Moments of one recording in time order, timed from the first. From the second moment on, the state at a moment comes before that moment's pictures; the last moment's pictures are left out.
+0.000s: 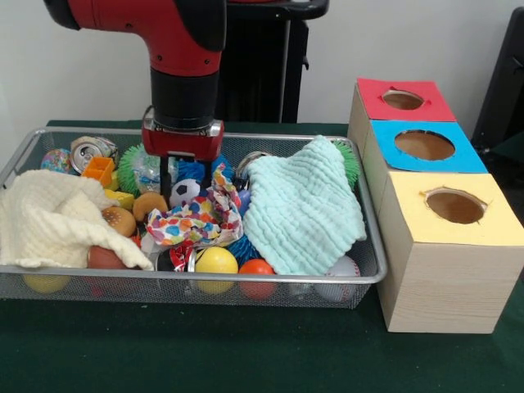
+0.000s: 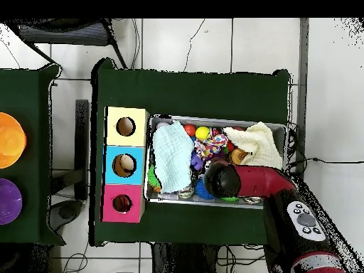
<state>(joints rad) -0.55 -0.55 0.16 1.71 -0.48 0.36 1.79</state>
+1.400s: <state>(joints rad) -0.61 -0.52 0.11 1.70 -0.49 0.36 1.79</state>
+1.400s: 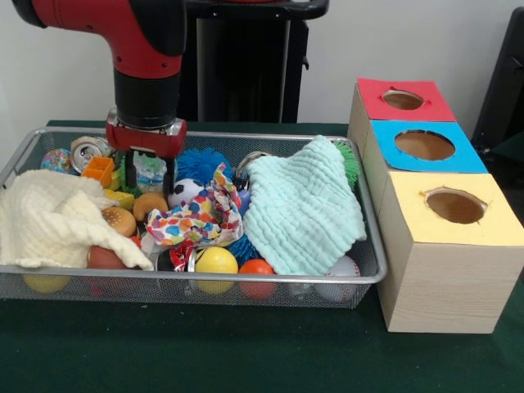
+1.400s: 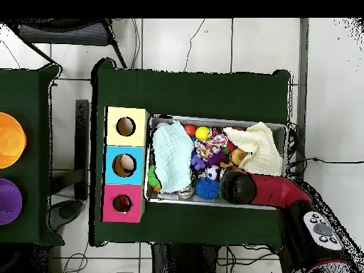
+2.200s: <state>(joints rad) -0.67 -0.49 0.13 1.71 -0.48 0.30 1.79</state>
